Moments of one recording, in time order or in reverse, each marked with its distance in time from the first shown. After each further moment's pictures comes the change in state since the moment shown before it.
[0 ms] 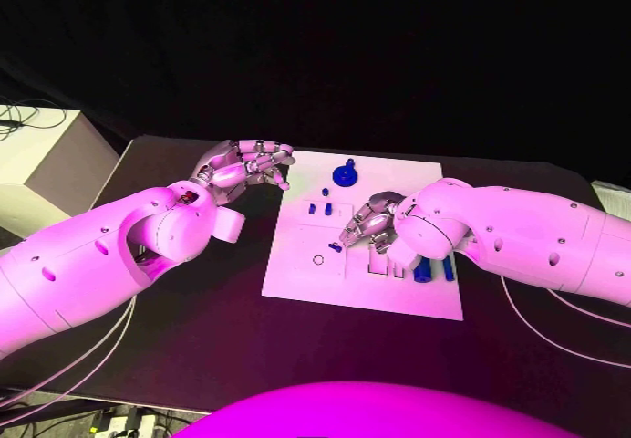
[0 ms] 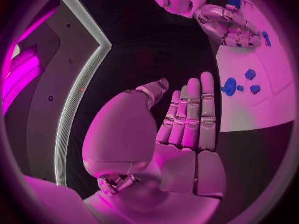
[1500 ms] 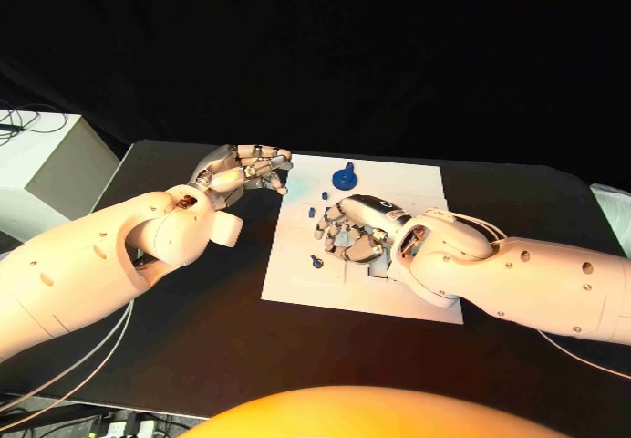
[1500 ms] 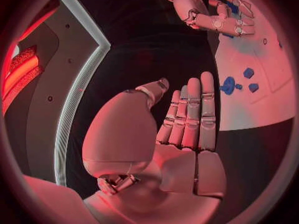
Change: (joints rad) left arm -0.001 -0.005 0.000 -0.003 -0.001 0.004 -0.004; left_hand 0.000 0.000 0.000 0.000 0.000 0.000 0.000 0.000 0.000 0.000 0.000 0.004 -0.001 0.000 0.000 0.000 0.001 0.000 0.000 0.000 0.000 -0.002; right arm -0.065 -0.091 -0.033 0.205 -0.824 -0.179 0.461; right_hand -0.031 -0.055 -0.069 -0.024 -0.006 -0.111 0.022 -0.091 -0.022 -0.008 0.011 -0.011 0.034 0.004 0.004 0.016 0.030 0.000 0.000 0.000 0.029 0.005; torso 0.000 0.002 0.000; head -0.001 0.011
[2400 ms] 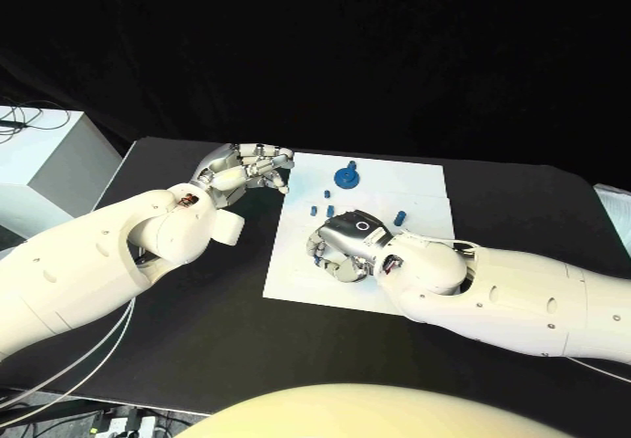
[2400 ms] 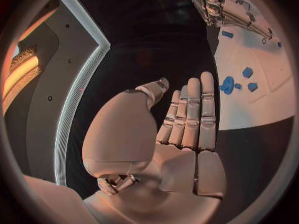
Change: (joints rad) left arm -0.002 -0.002 0.000 0.000 -0.001 0.000 0.000; left_hand 0.000 0.000 -0.003 -0.003 0.000 0.000 0.000 0.000 -0.001 -0.007 0.000 0.000 0.000 0.000 0.000 -0.004 0.000 0.000 0.000 0.000 0.000 -0.001; right arm -0.058 0.073 -0.017 -0.031 -0.403 0.014 -0.099; right_hand 0.006 -0.006 0.025 0.025 -0.025 0.053 -0.013 0.000 -0.007 -0.093 0.011 -0.039 -0.015 -0.013 0.013 -0.047 -0.093 0.000 0.004 0.004 -0.151 -0.053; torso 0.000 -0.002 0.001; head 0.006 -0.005
